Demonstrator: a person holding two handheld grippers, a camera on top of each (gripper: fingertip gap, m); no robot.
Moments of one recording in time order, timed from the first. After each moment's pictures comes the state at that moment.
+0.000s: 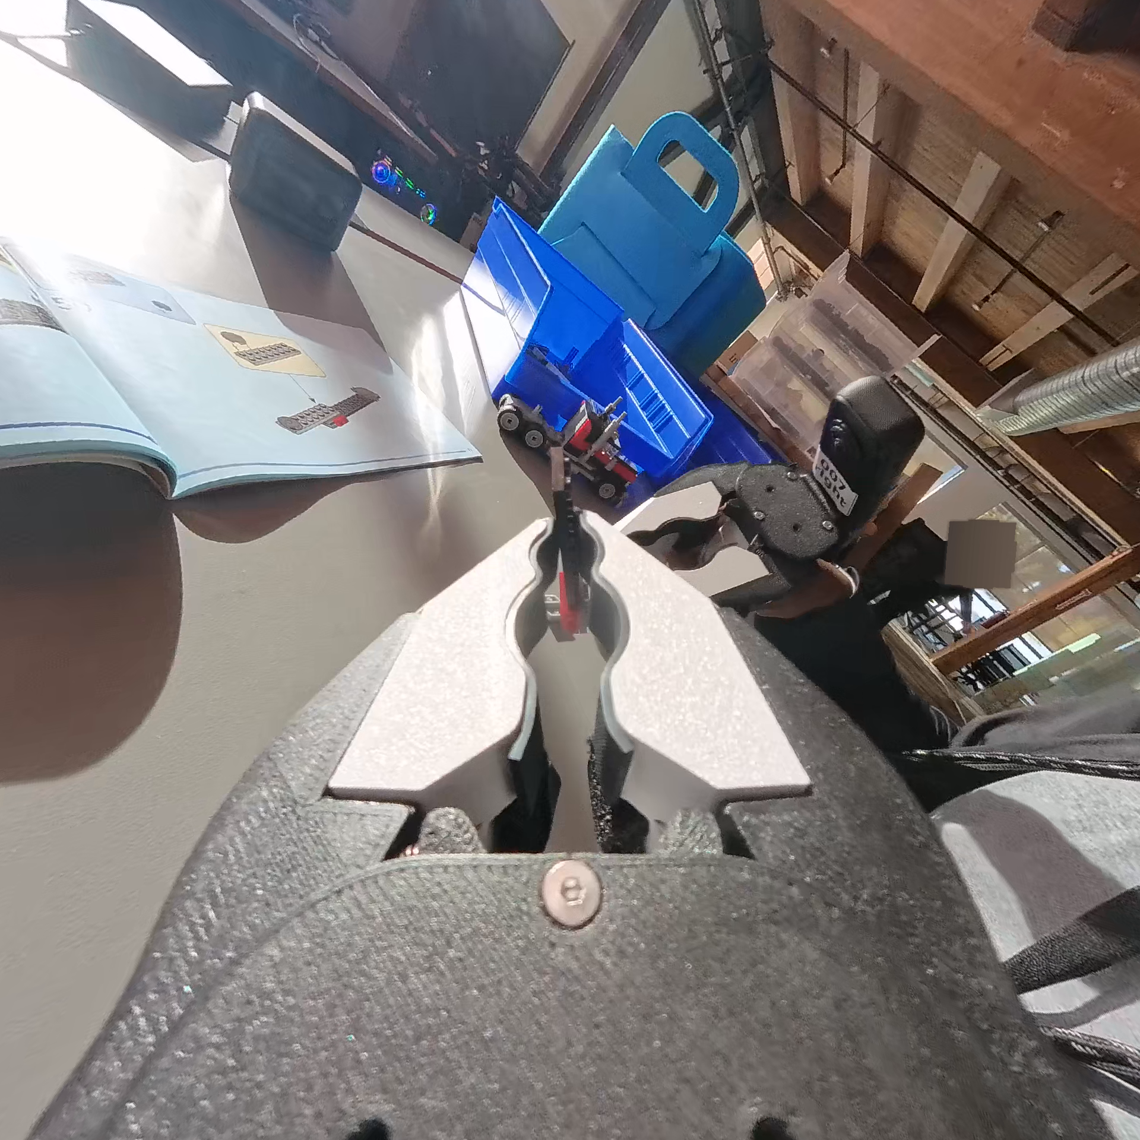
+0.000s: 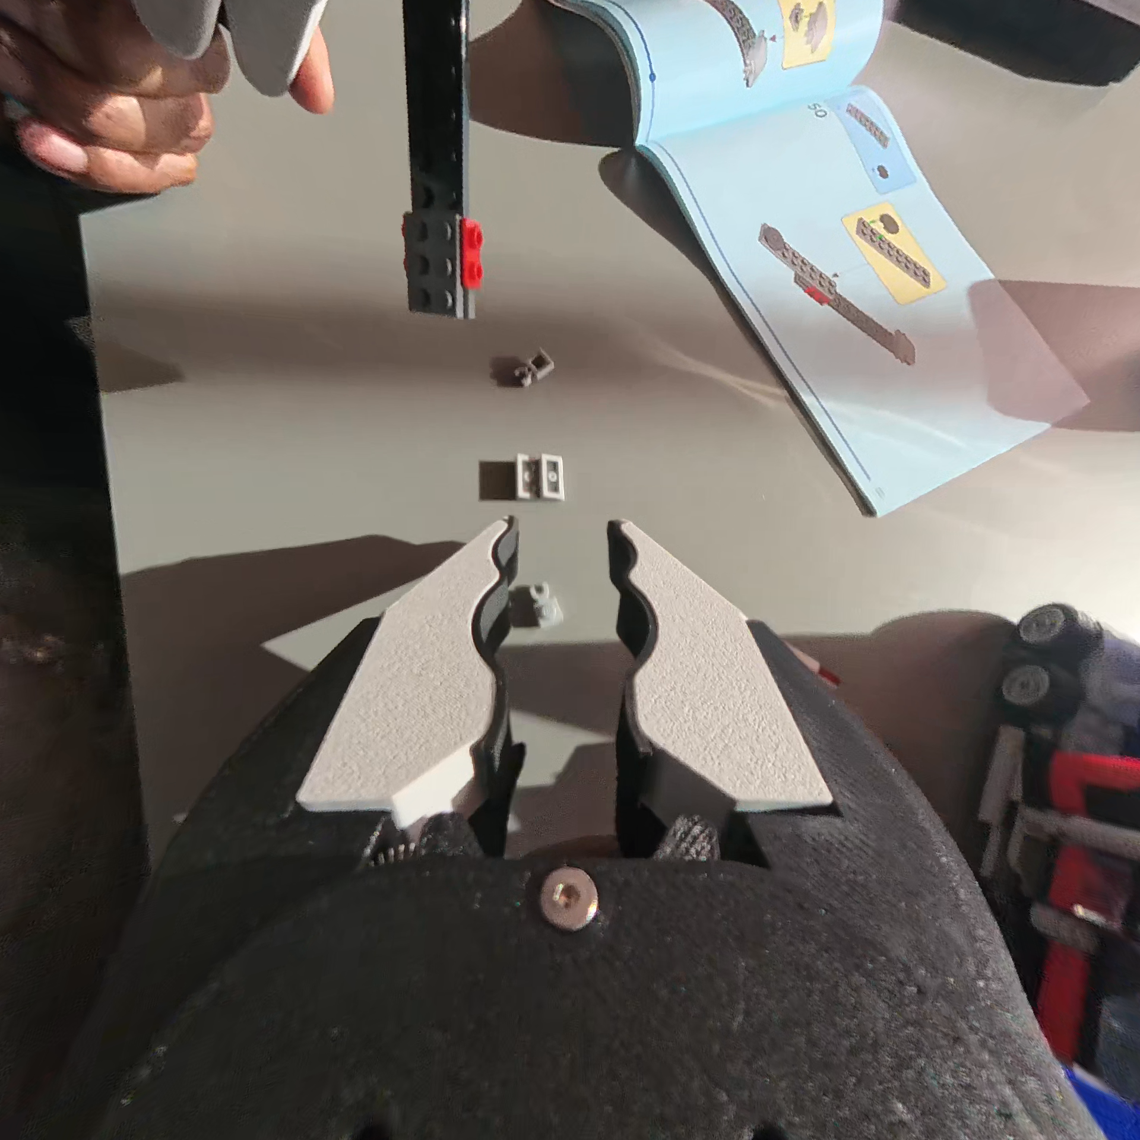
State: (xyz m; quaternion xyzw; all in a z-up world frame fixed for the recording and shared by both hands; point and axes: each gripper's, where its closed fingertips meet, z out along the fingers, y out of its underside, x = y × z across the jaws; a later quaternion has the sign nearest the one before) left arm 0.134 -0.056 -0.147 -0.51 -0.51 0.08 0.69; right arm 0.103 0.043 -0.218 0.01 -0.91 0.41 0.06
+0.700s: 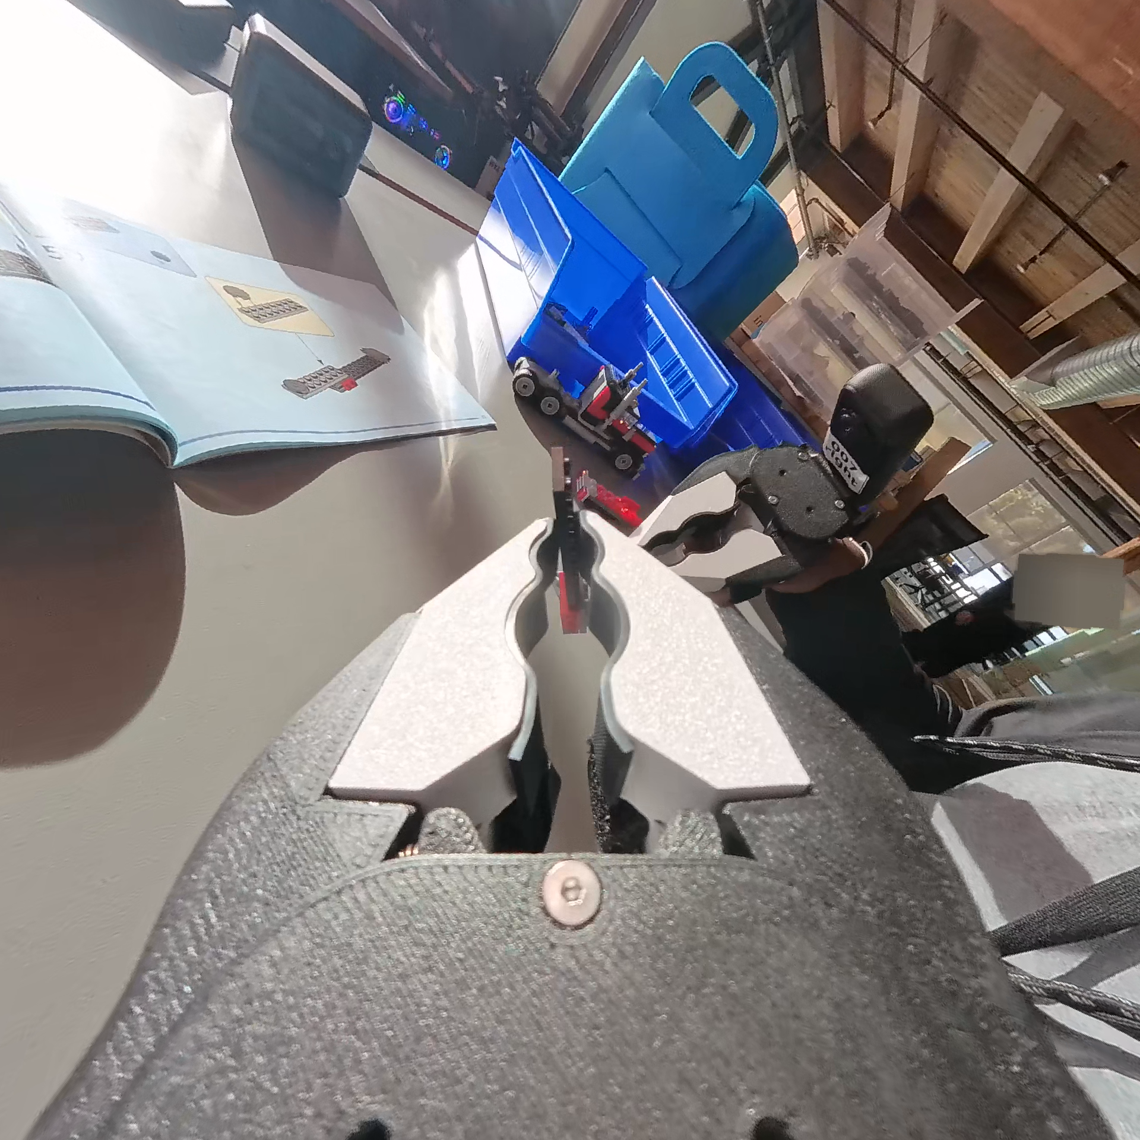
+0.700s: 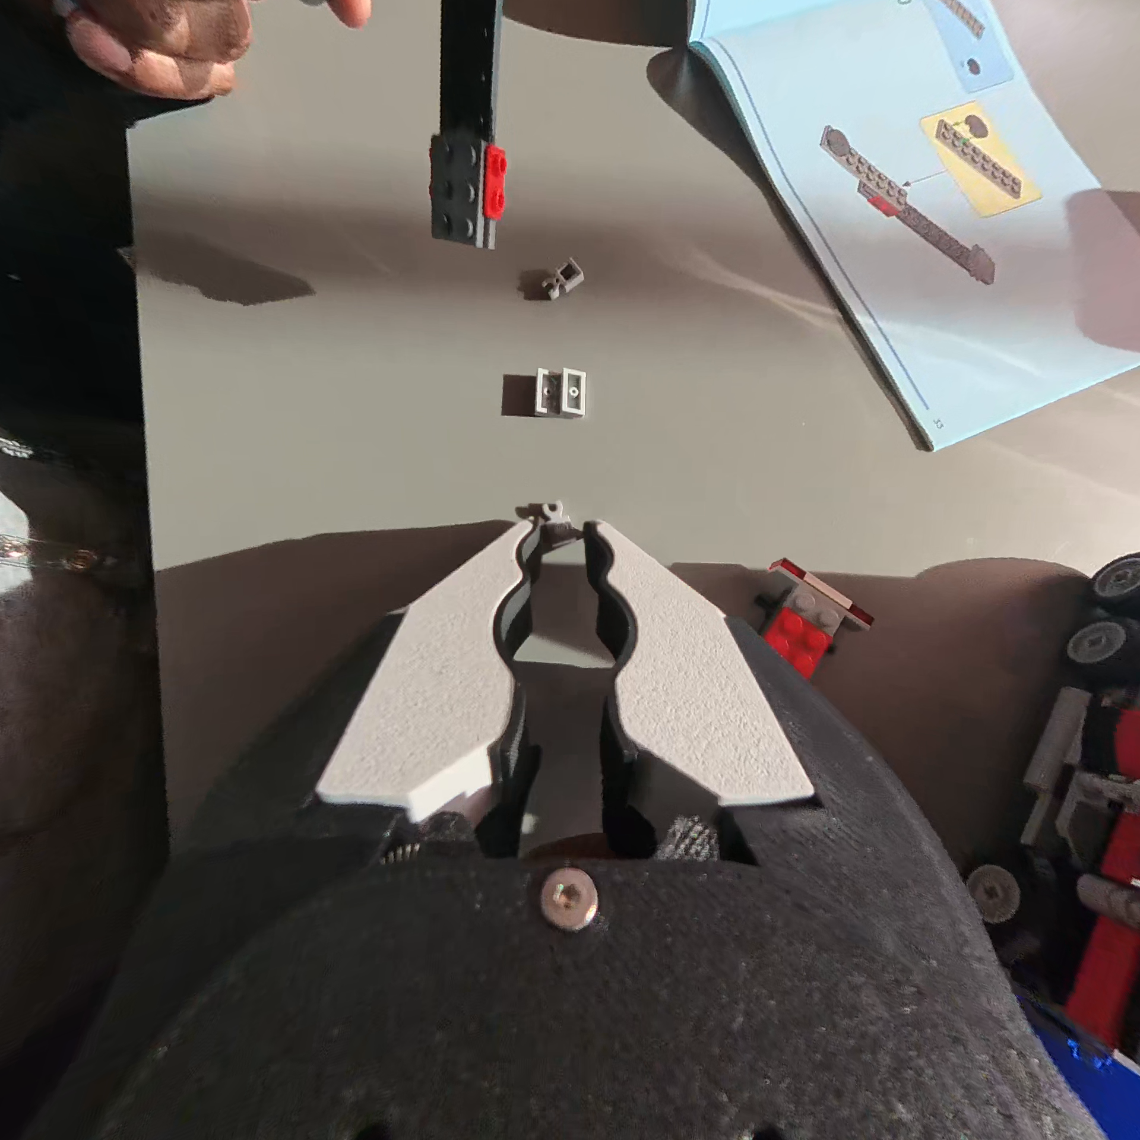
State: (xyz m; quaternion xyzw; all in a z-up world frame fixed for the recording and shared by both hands) left arm 0.132 -0.053 -0.159 -0.53 -0.53 0.07 0.66; right arm 0.108 0.067 -0.232 0.03 -0.92 0.39 0.02
